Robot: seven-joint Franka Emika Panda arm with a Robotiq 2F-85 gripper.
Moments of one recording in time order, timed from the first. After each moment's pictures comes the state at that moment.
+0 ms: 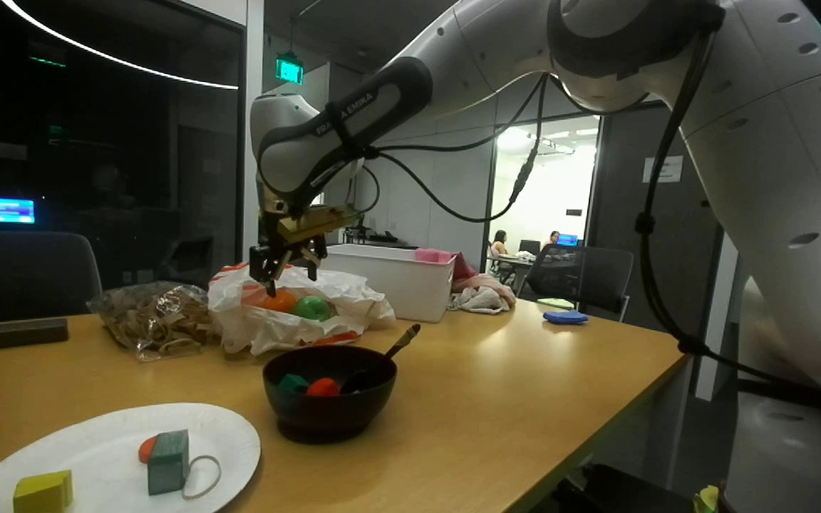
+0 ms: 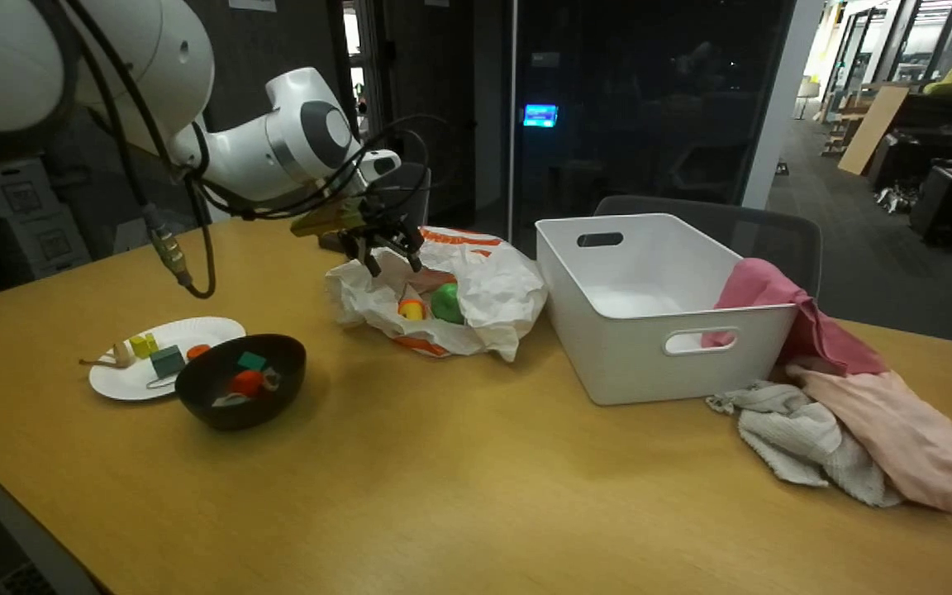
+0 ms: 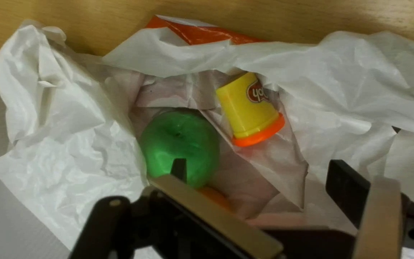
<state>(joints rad) 0.18 0.43 -0.01 -1.60 -0.41 2.20 0.37</state>
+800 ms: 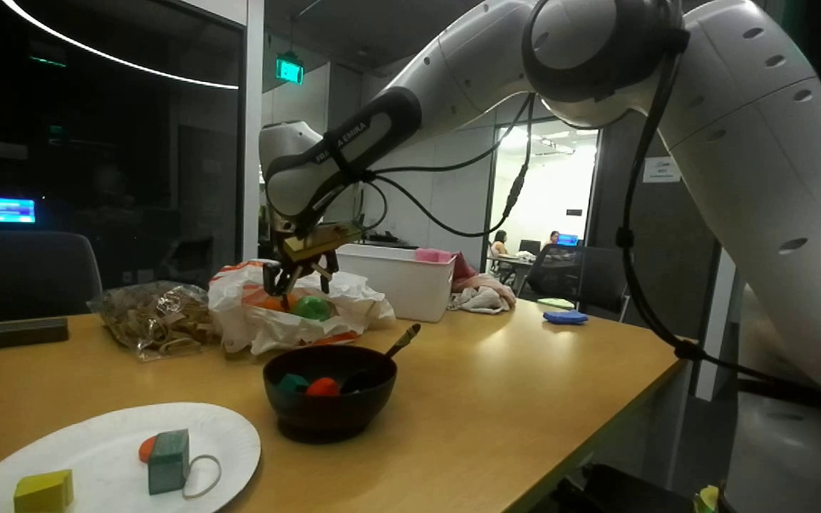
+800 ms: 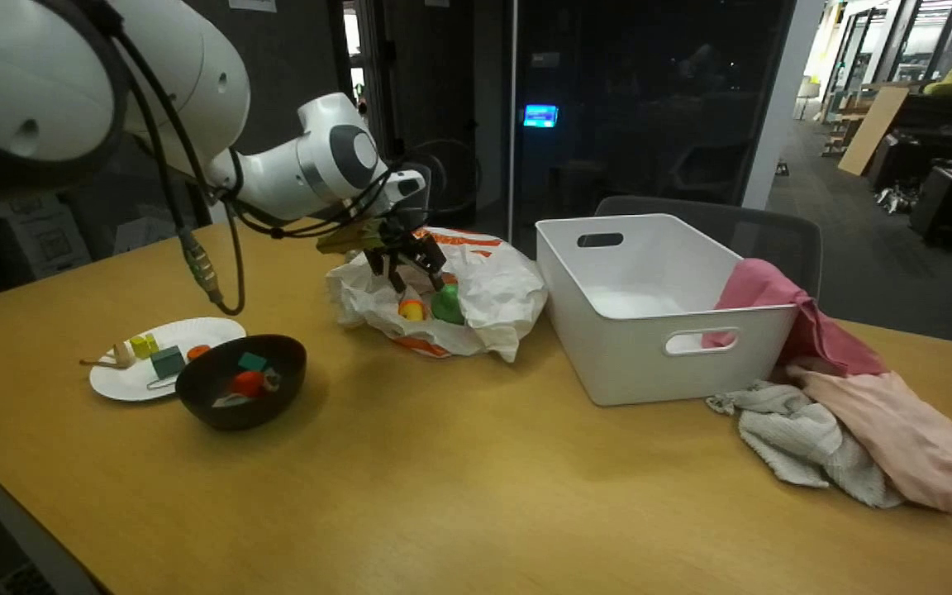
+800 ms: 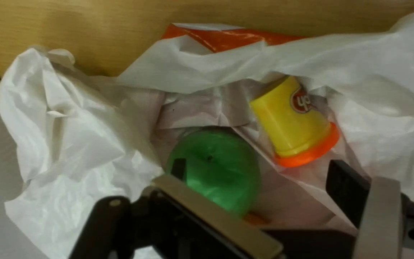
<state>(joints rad) 0.17 0.51 -0.06 -1.56 -0.40 2.20 0.44</state>
